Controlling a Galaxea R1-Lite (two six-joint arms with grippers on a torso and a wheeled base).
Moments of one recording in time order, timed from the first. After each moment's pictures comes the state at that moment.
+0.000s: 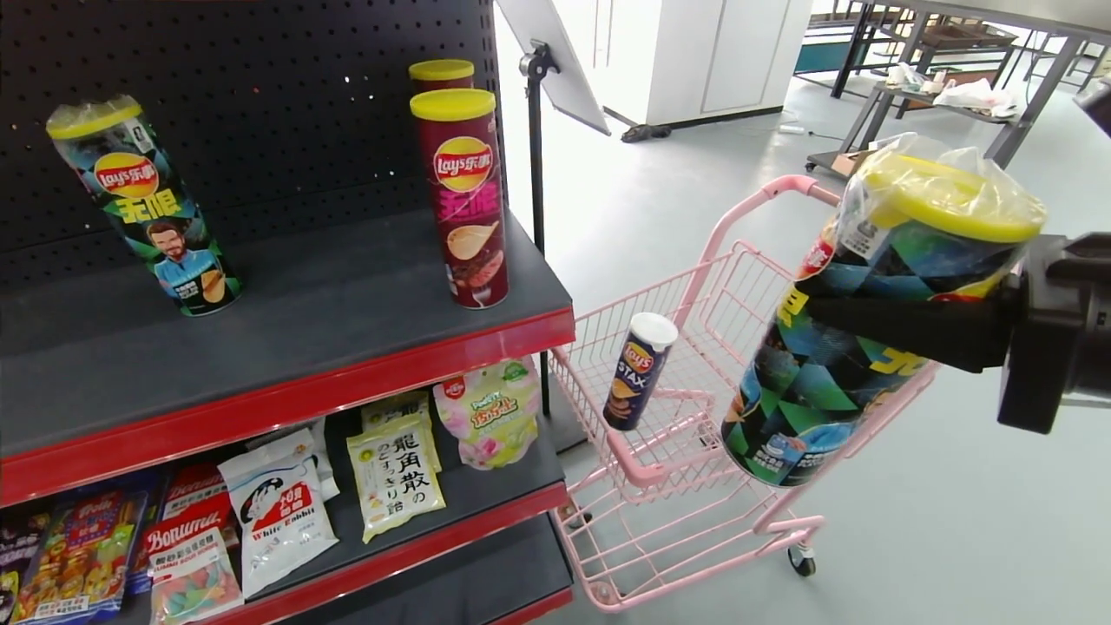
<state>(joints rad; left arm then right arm) 0.01 0.00 0.00 0.01 0.02 -0.01 0.61 1.22 -0.97 -0.01 0.16 -0.07</state>
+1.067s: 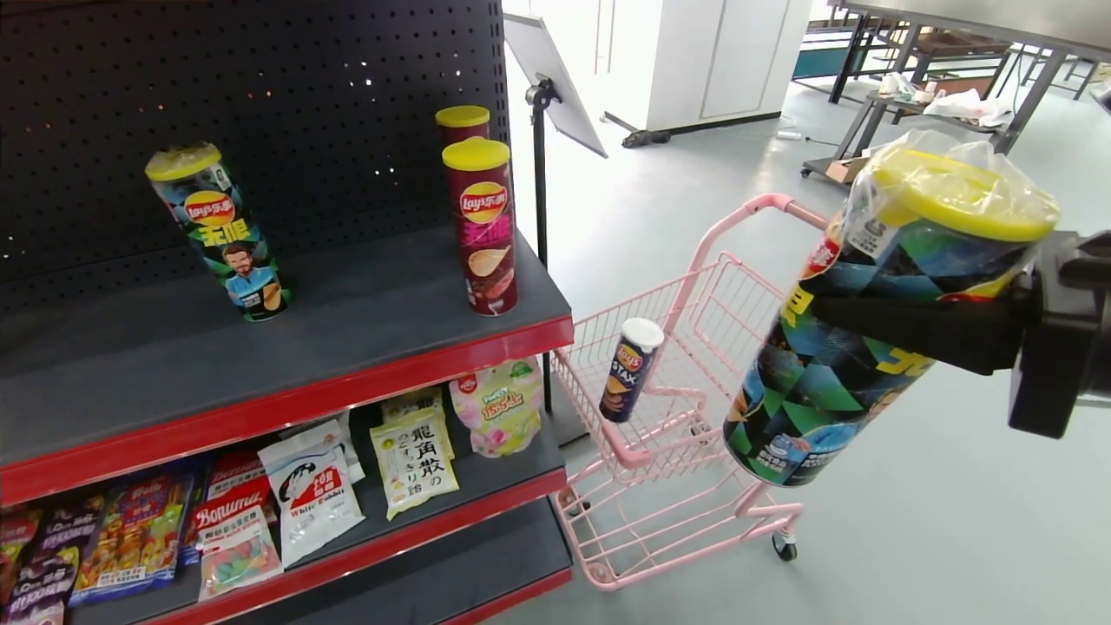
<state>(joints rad) 0.01 0.00 0.00 0.01 0.02 -0.01 0.62 1.21 -0.97 -0.01 0.15 -0.08</state>
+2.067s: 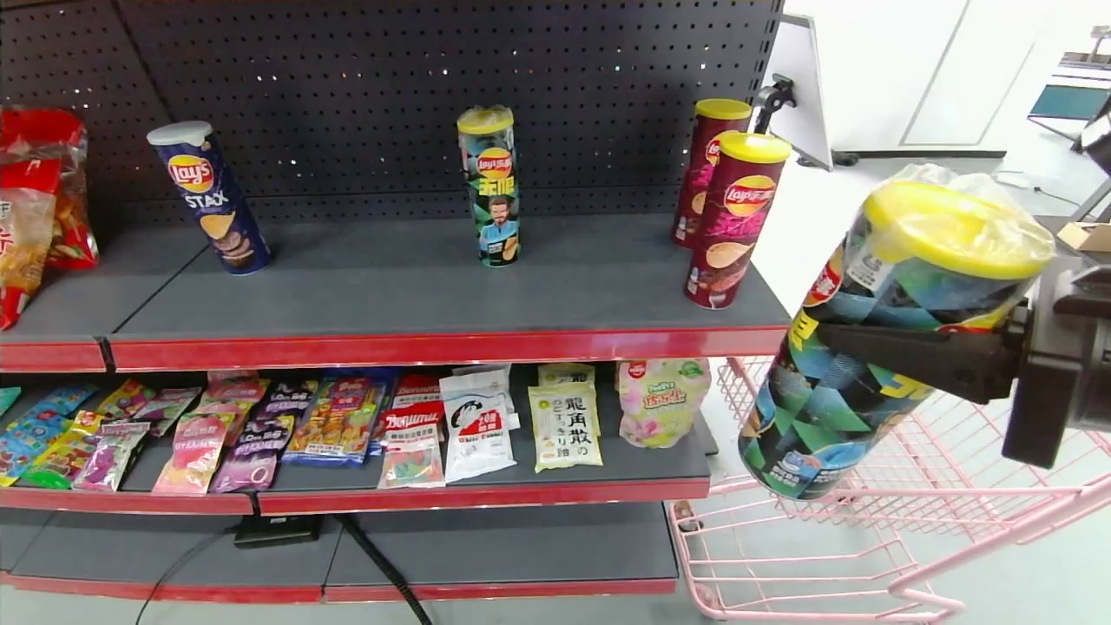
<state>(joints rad) 0.00 0.00 0.00 0.01 0.02 -0.01 0.61 1.19 -0.91 -0.02 0.10 -0.12</state>
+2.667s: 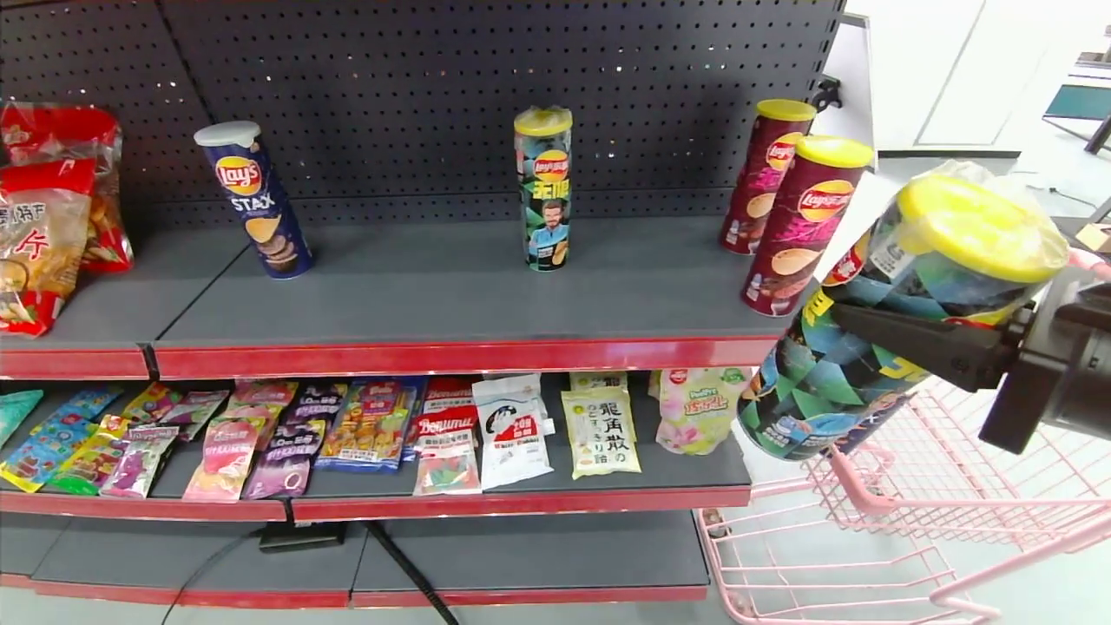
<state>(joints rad) 0.01 0.00 0.00 0.01 0.02 -0.01 0.54 1.17 -0.71 -0.34 0.10 -0.12</state>
